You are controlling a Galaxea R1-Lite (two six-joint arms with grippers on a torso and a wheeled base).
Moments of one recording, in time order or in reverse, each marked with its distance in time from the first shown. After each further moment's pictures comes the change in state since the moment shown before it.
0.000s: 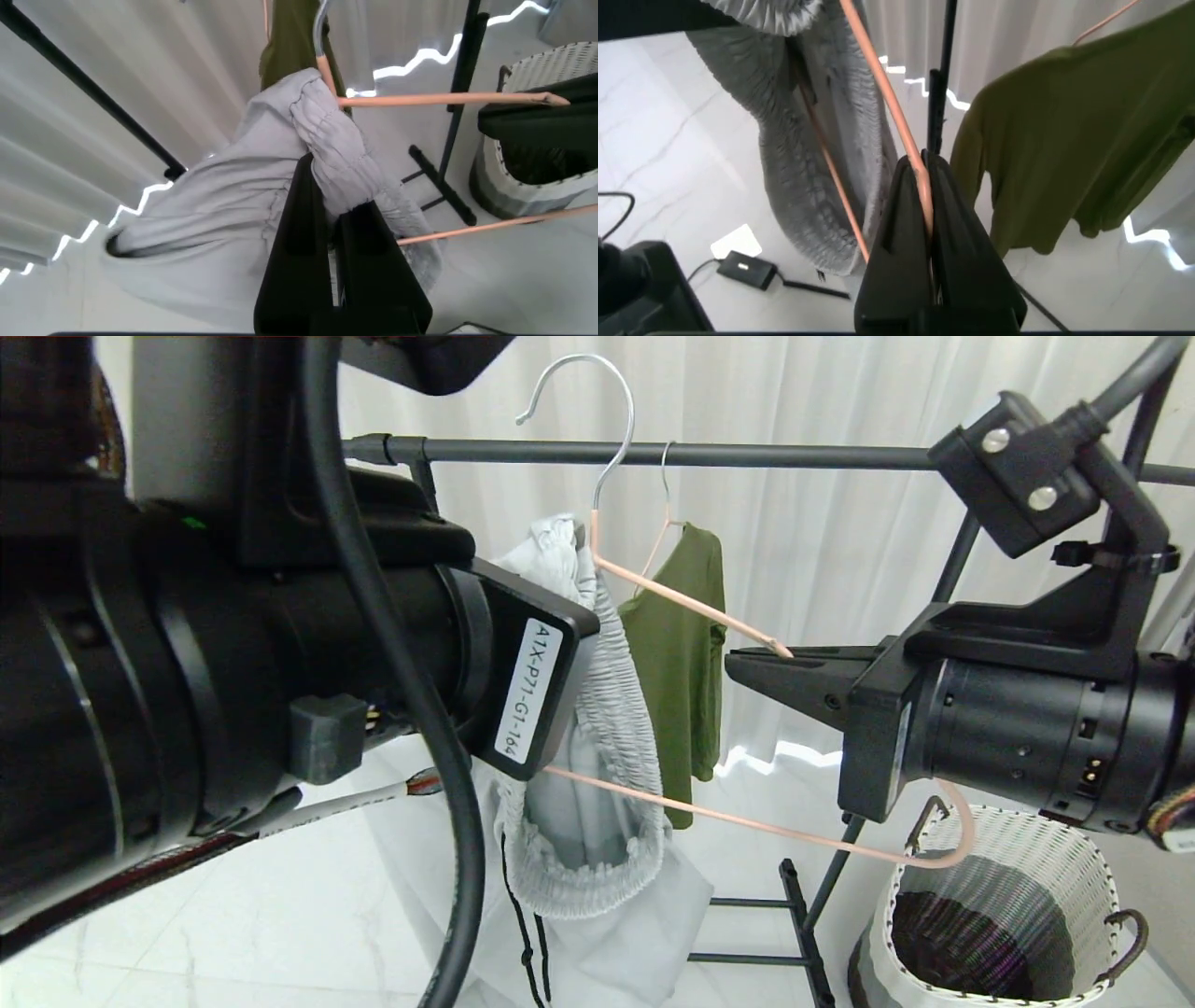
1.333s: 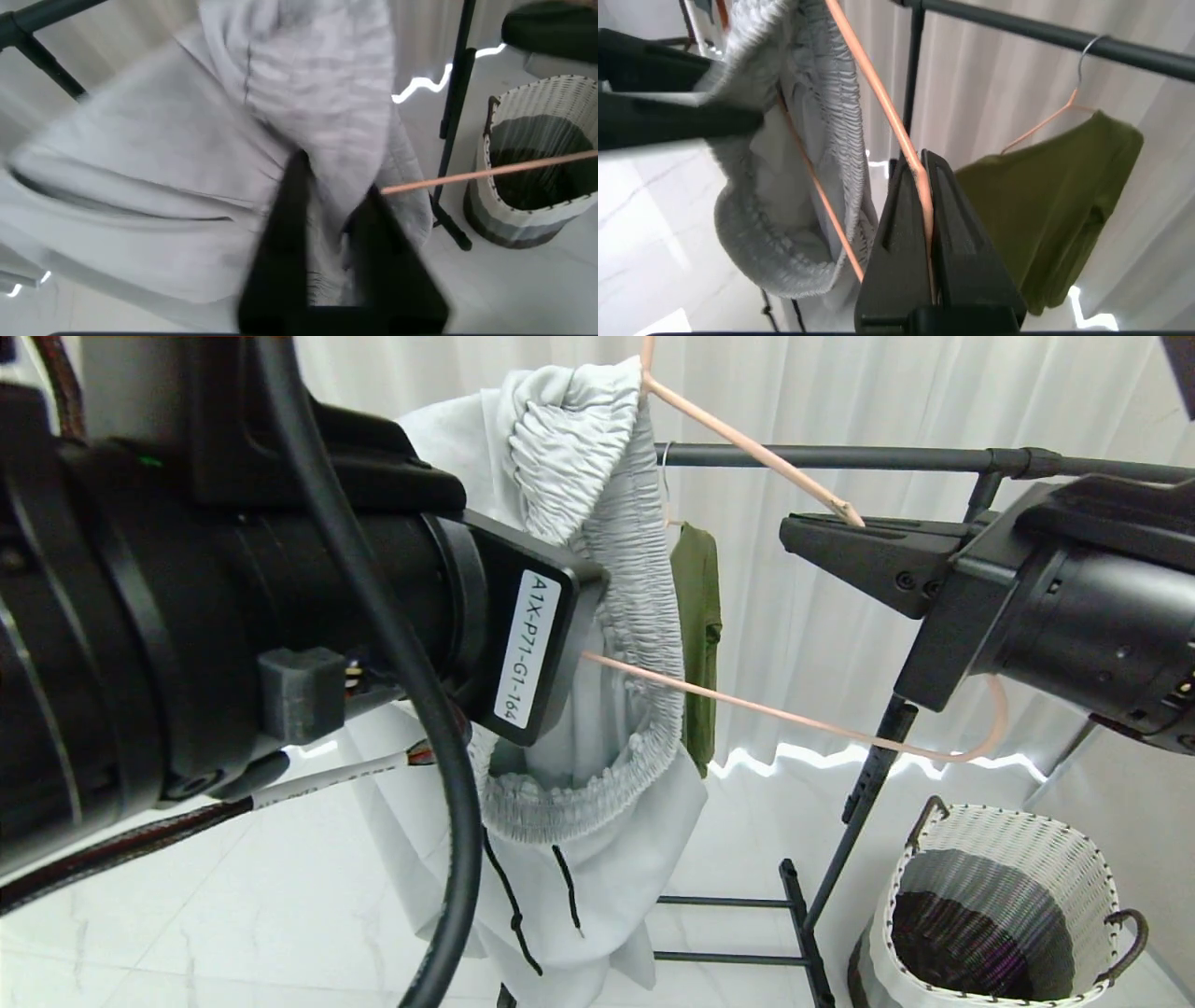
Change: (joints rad) left arm -0.004 -0.009 0.002 -0.074 0.000 0.048; right arm -0.030 -0.043 0.026 -0.236 -0.013 -0.149
